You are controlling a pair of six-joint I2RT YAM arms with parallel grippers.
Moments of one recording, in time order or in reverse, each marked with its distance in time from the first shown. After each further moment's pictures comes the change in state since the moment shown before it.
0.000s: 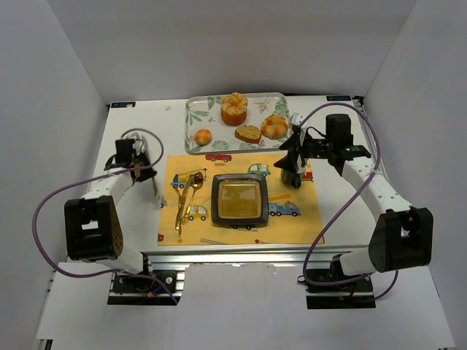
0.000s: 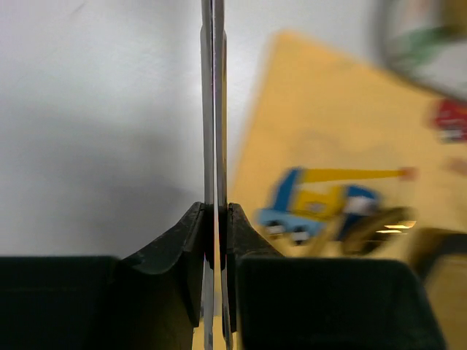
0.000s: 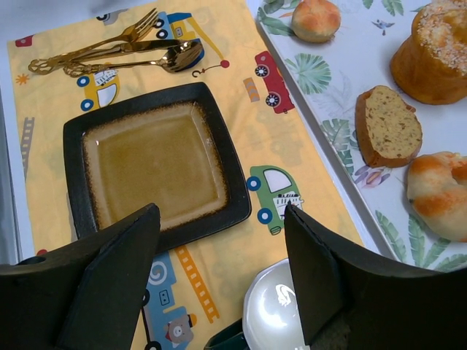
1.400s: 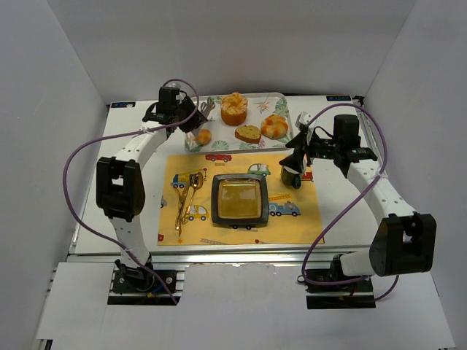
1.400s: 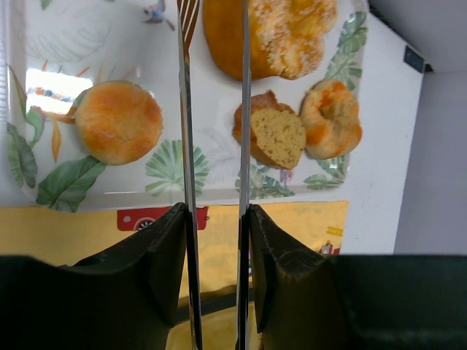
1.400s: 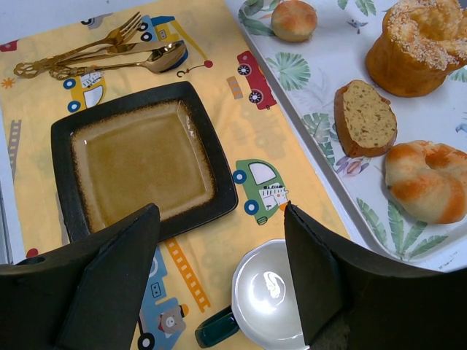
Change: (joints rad) left arm -0.357 0.438 0.791 -0.095 0.112 -0.424; right arm -0.056 -0.039 -0.023 0.016 -0.012 0.003
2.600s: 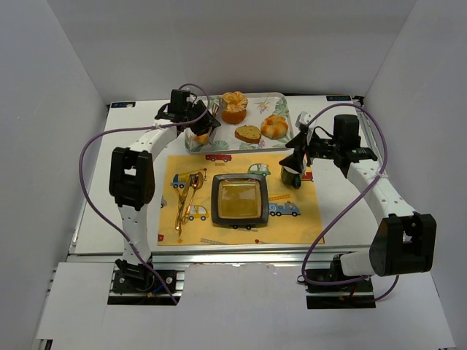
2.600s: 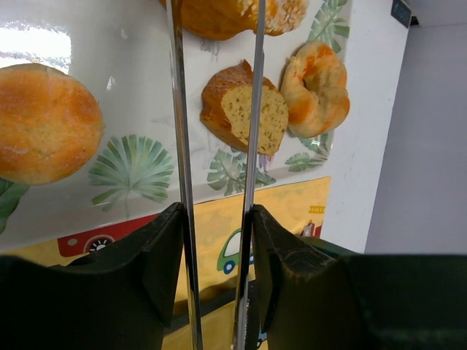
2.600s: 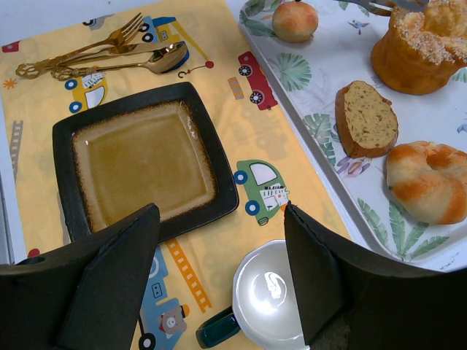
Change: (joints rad) left arm -0.027 0.156 0.104 0.026 0.147 -0.045; right arm 0.000 0.000 0.000 0.000 -0.004 0.002
